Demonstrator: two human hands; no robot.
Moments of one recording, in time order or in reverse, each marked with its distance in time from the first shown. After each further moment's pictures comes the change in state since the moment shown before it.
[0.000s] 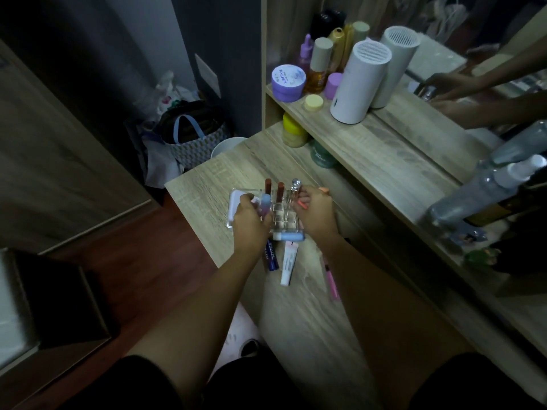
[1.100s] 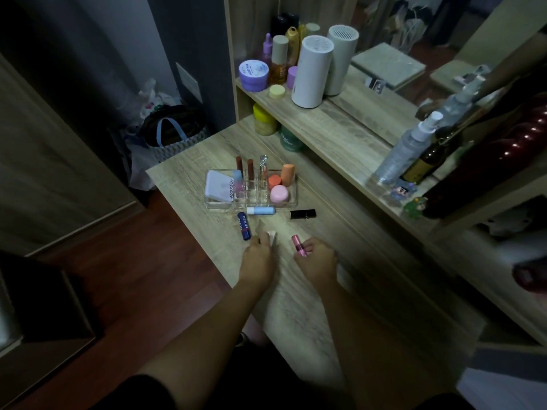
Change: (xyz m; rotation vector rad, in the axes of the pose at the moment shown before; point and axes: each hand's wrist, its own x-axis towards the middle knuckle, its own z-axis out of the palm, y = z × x) left_hand -0.134 -0.010 0.038 0.444 -0.332 0.183; right_hand -0.148 0.082 -0.023 -0.116 0.013 0.362
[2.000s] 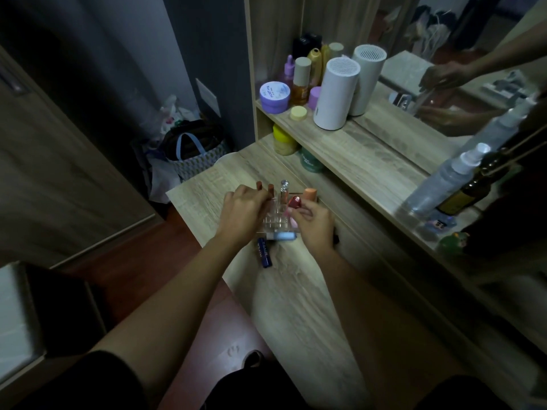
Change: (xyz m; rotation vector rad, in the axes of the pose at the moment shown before) left_hand 0.093 -0.019 -0.127 0.224 0.347 0.344; right_hand 0.074 -0.107 0.000 0.604 -0.025 -0.191
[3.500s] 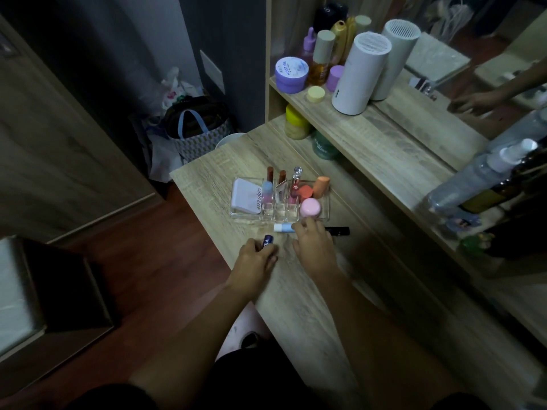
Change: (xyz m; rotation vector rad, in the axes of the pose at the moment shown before) left_hand -0.107 -0.007 0.080 -0.237 -0.367 -0.288; right_hand -0.031 0.050 0.016 -1.107 -0.233 -0.329
